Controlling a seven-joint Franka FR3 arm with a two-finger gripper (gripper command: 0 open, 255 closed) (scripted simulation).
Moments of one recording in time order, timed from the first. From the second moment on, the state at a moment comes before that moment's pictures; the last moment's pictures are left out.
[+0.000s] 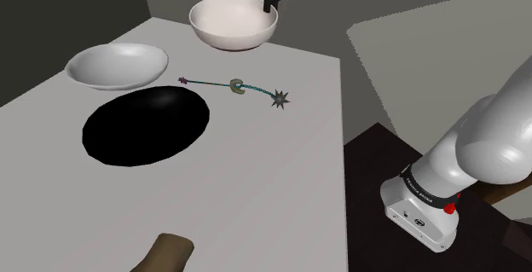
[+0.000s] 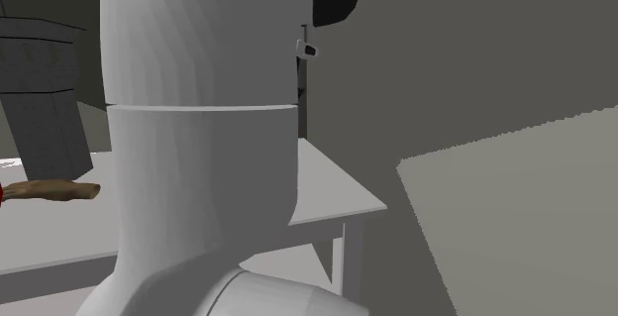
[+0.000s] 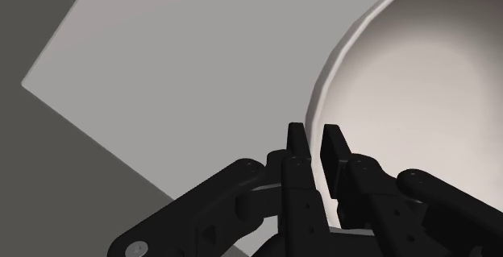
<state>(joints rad) 0.16 0.06 0.23 -1.55 0.12 1.51 0.56</state>
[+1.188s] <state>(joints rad) 0.44 0.28 0.42 -1.23 0.05 1.46 1.02</state>
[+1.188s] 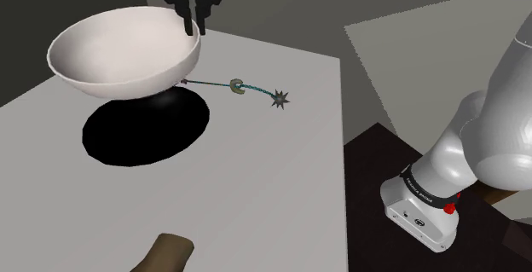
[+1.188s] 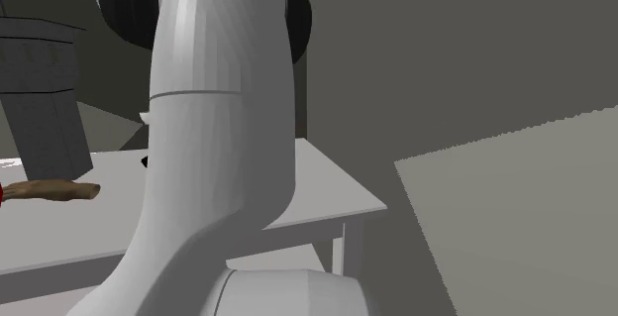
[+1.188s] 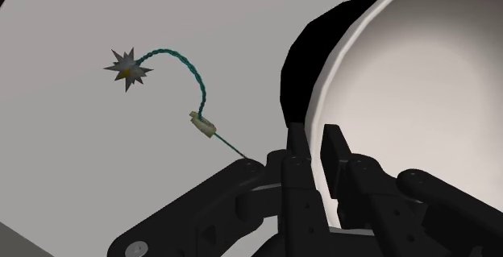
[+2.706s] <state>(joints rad) 0.43 0.25 0.42 -1.54 0.06 1.74 1.00</state>
